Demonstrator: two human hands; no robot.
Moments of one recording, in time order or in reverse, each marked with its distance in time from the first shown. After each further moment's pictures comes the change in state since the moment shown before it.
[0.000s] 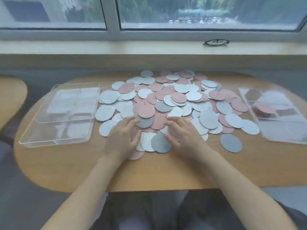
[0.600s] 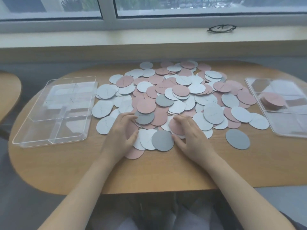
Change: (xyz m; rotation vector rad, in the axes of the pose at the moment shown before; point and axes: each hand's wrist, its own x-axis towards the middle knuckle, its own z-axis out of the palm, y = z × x) left_hand -0.006 -0.003 -0.007 -0.280 -0.022 -0.004; right_hand -0.024 0.001 0.008 0.193 0.137 0.131
